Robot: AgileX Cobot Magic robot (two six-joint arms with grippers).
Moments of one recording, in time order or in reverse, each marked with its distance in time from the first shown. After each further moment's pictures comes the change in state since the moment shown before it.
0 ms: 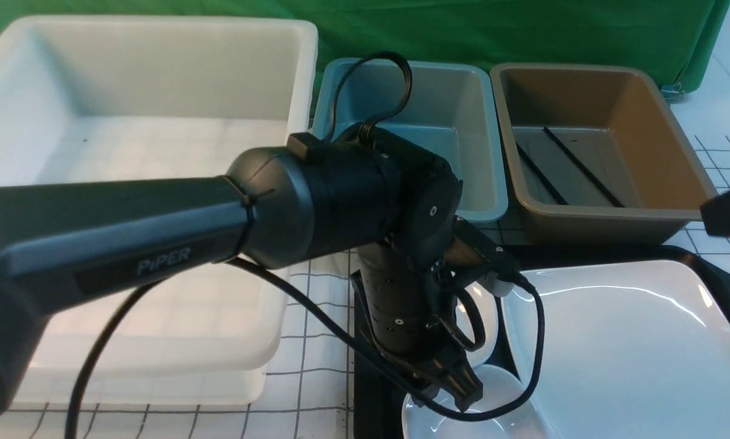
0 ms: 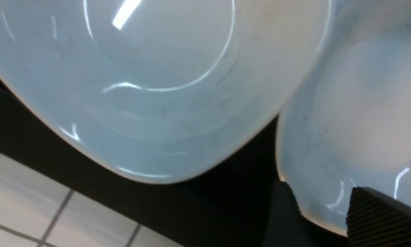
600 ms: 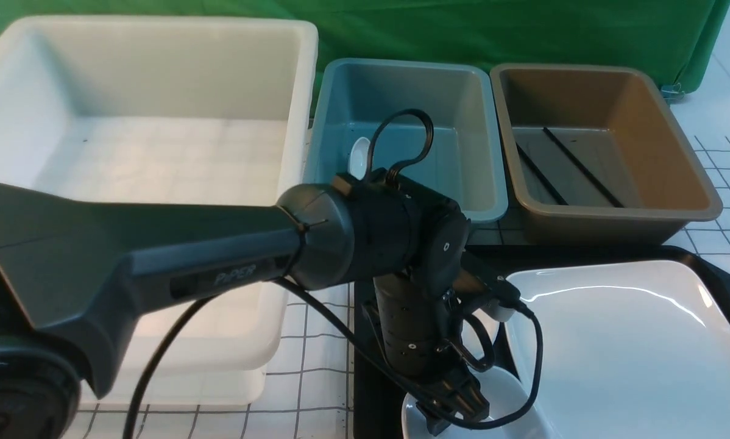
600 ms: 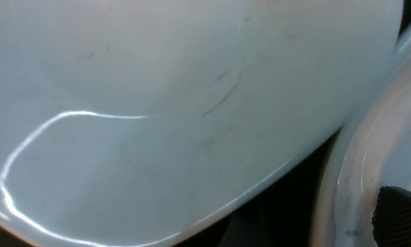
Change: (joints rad) right arm 0.000 -0.185 0.048 0.011 0.148 -0.067; left arm 0.000 0.111 0.000 -0.049 -0.062 0.000
